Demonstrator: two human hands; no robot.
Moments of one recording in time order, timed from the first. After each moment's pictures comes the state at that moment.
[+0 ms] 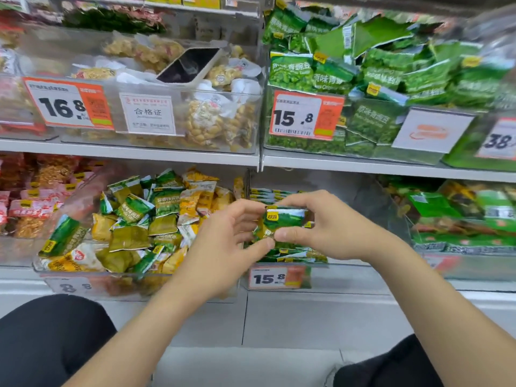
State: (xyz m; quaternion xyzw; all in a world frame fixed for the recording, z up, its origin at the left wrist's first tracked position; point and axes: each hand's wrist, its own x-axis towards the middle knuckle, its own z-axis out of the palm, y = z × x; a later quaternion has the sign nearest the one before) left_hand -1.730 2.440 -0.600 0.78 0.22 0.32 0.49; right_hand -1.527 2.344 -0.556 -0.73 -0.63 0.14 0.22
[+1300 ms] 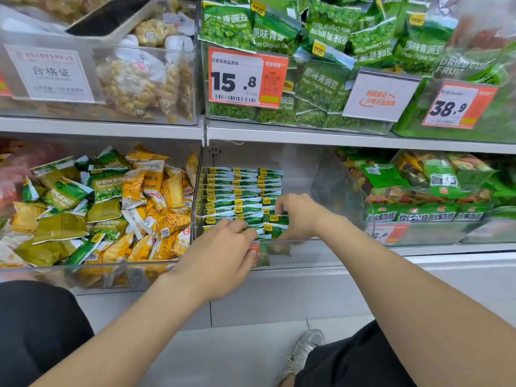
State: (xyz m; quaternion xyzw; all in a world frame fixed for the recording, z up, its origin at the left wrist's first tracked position) left_hand -1.672 2.412 -0.652 0.98 0.18 0.09 0.07; right_hand -1.448 2.351 -0.634 -0.85 -0.50 0.15 0.01
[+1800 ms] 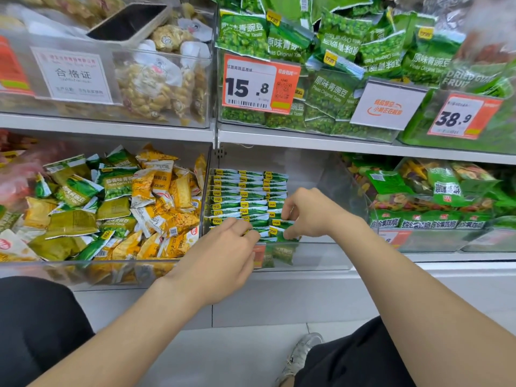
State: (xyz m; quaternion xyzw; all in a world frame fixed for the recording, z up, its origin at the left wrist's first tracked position) left_hand -1.687 2.416 -0.649 0.98 0.13 0.15 0.06; right_hand -1.454 2.344 -0.607 -0.85 -0.51 0.13 0.04
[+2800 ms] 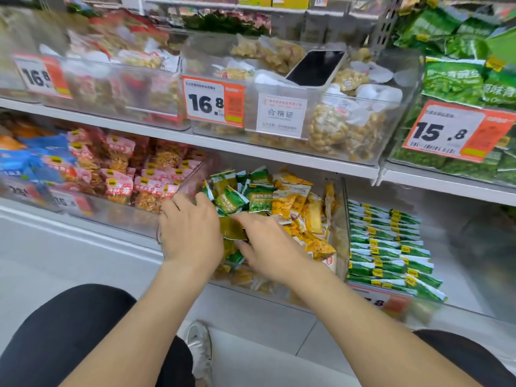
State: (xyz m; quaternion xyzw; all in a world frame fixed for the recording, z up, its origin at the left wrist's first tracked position) left_hand -1.862 2.535 -0.616 0.74 0.65 0.13 -0.09; right_hand -1.715 2.500 -0.636 -0.62 -0.75 0.08 0.20
